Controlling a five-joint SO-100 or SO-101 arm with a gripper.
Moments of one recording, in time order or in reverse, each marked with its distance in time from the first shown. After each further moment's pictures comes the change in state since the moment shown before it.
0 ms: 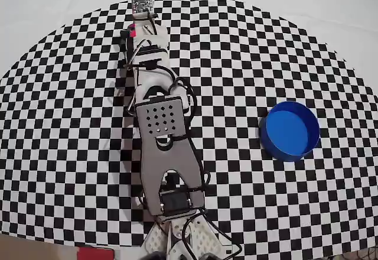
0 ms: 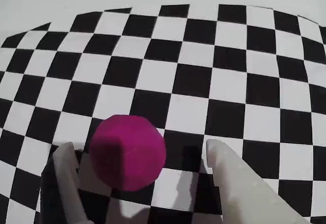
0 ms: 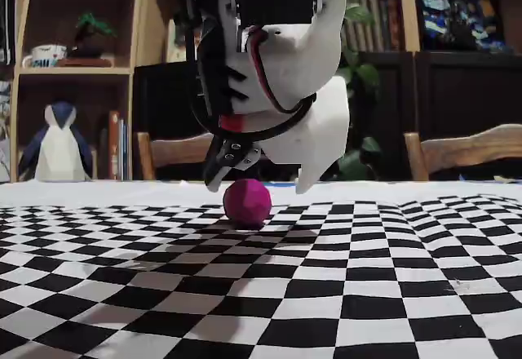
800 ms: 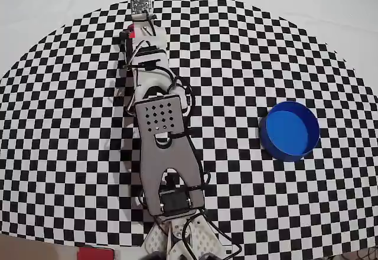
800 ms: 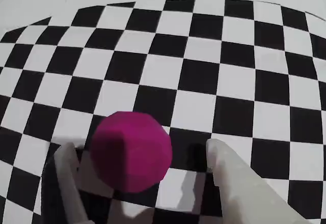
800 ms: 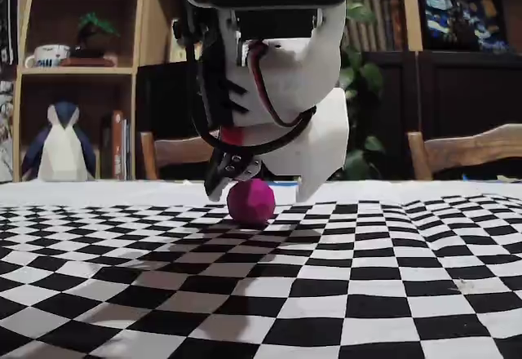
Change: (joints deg) arm -0.4 -3.3 -4.1 0.5 0.0
